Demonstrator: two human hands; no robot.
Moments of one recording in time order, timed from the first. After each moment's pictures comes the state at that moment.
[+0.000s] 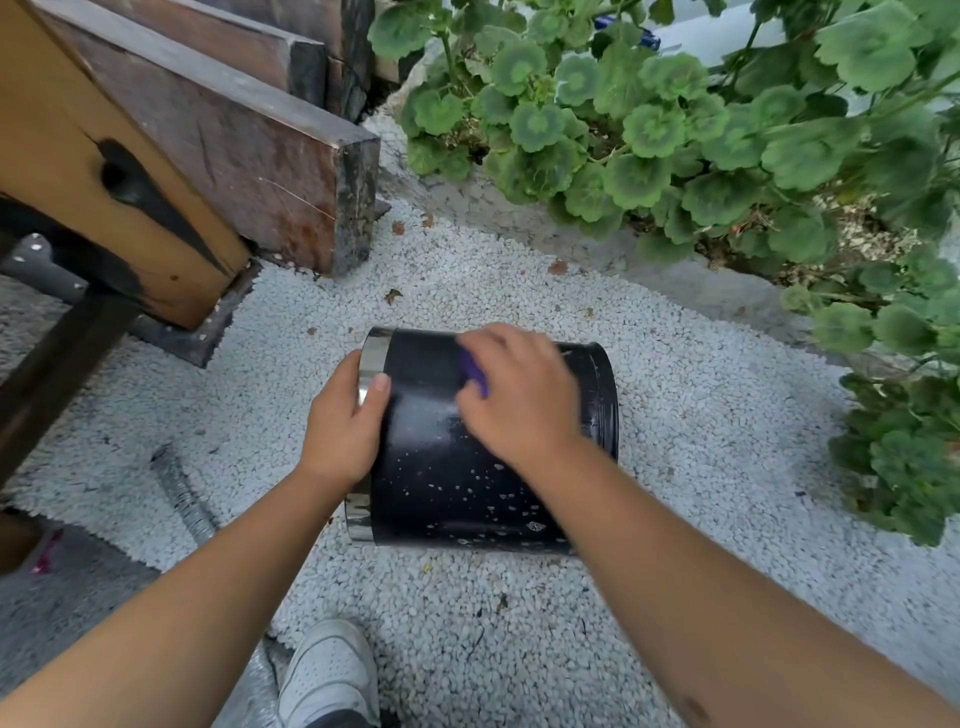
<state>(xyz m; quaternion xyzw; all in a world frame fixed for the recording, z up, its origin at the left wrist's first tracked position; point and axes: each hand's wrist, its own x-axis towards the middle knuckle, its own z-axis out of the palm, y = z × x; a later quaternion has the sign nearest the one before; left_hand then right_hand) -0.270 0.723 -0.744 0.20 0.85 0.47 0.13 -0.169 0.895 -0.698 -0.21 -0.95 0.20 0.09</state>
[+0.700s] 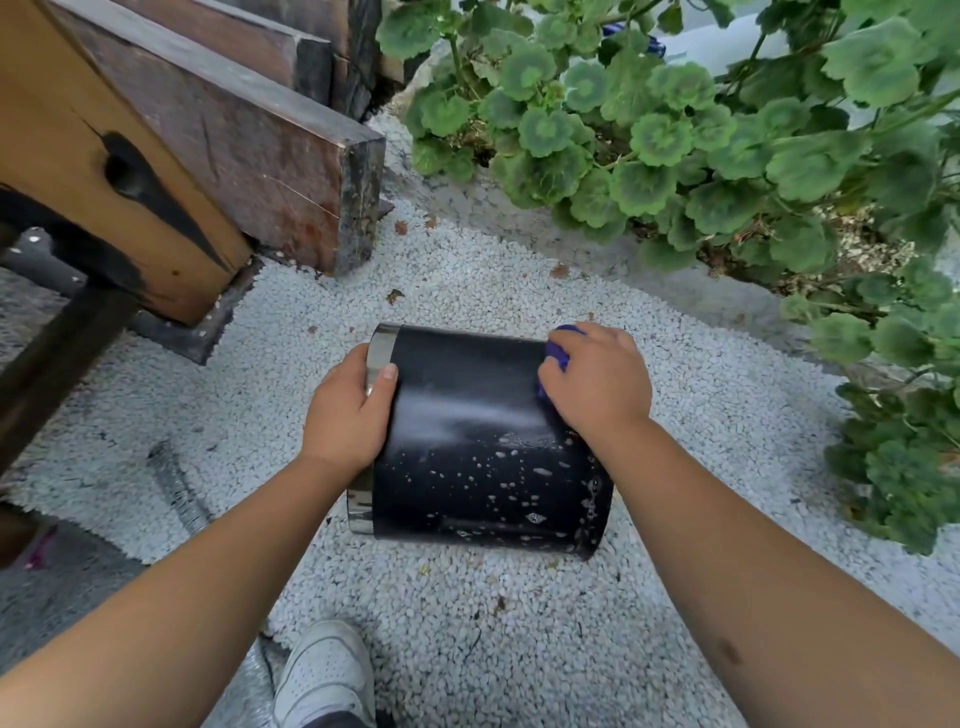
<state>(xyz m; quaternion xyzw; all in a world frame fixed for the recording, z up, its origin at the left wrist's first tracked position) -0.283 0.728 -0.752 0.21 0.88 0.41 0.12 -0.158 0.963 -0.716 -0.34 -0.93 0.16 0.00</state>
